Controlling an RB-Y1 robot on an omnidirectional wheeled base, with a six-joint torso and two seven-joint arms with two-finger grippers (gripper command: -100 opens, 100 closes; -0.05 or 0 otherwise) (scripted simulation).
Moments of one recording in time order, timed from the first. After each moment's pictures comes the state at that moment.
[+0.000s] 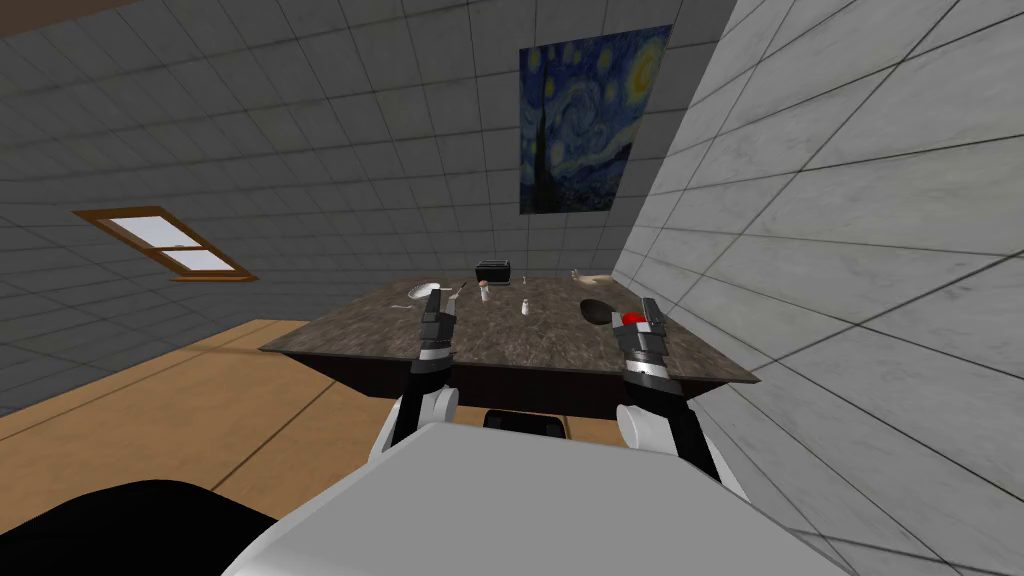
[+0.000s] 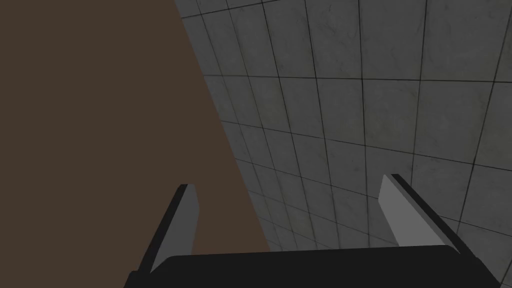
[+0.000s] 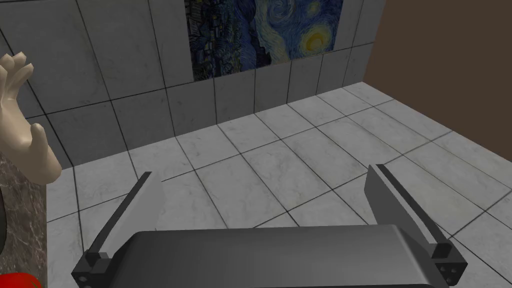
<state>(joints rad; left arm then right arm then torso) 0.53 -0.02 -0.07 -2.26 -0.06 -0.46 -0.09 0.50 -0.01 -0.02 -2.20 -0.01 -0.36 -0.07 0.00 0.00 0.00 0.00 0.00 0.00</state>
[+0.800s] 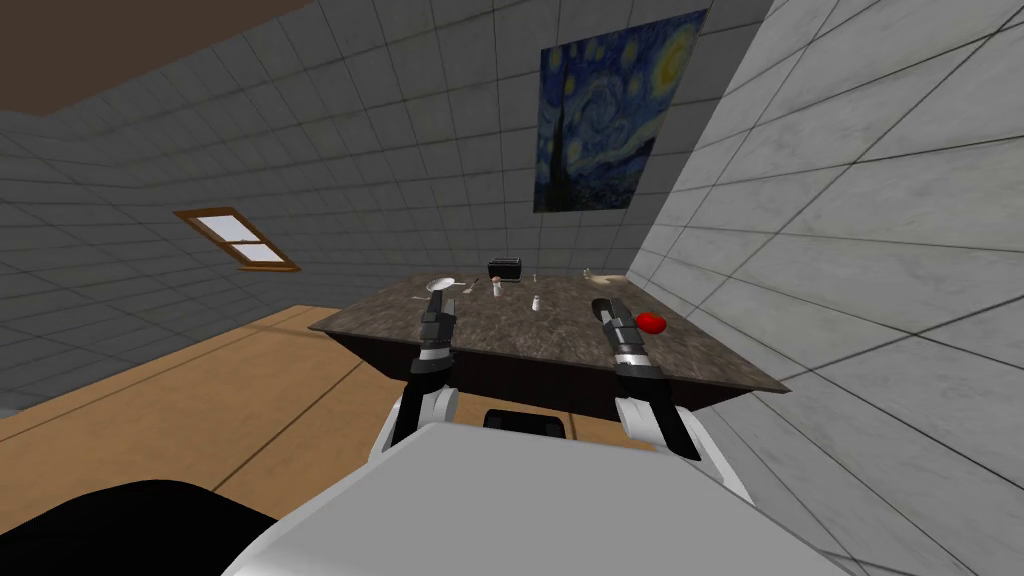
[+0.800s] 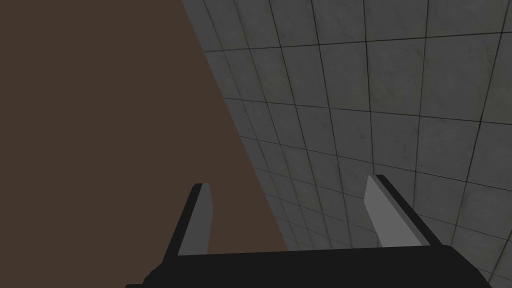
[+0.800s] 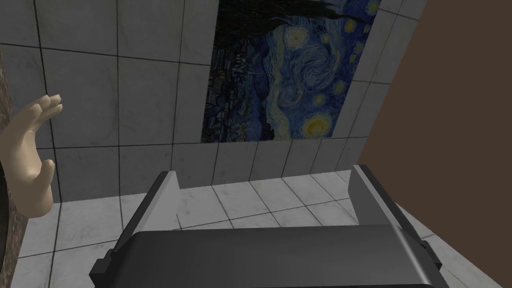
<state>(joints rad) 0.53 -0.02 -0.07 -2.26 -0.06 -0.46 -0.09 0.41 -0.11 -0.02 -2.12 0.19 -0.31 -0.08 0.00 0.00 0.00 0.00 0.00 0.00</state>
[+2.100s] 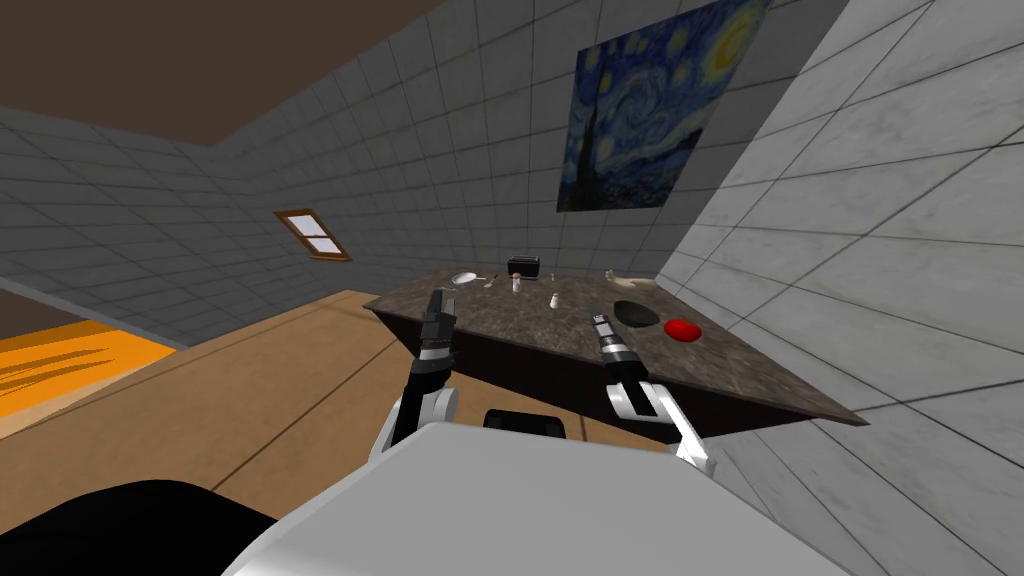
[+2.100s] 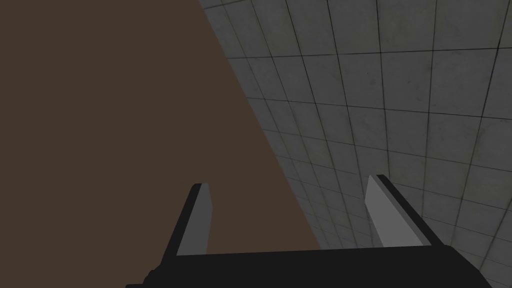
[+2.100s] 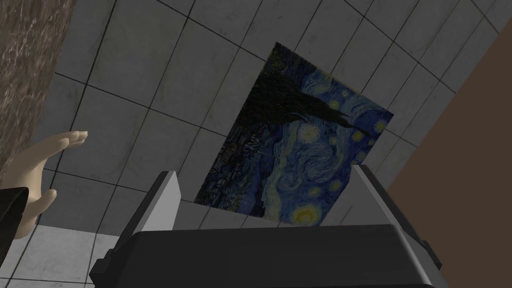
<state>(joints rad) 0.53 -0.02 -0.07 -2.26 -0.06 -0.46 -0.09 0.27 -0.15 -0.03 -1.94 0.54 -0.18 -0.12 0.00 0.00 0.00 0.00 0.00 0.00</state>
